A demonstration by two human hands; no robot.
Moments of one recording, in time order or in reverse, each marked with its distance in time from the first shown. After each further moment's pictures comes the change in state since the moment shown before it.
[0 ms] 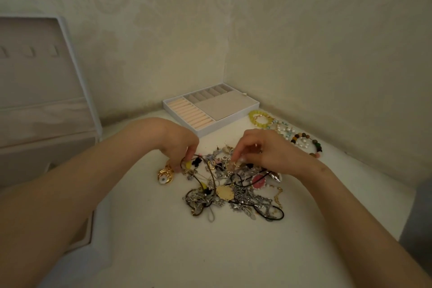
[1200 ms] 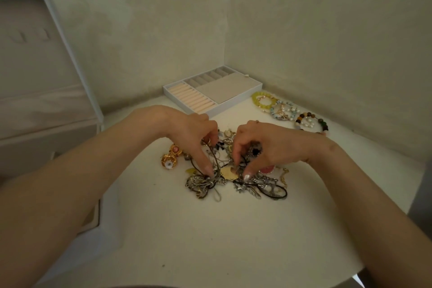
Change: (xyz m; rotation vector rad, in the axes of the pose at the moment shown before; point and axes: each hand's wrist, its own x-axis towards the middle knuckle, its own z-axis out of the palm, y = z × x) left_hand 0.000 0.010 0.006 -0.039 0.014 0.166; right_hand -0.006 -0.019 0.001 -0.073 -0.337 -0.049
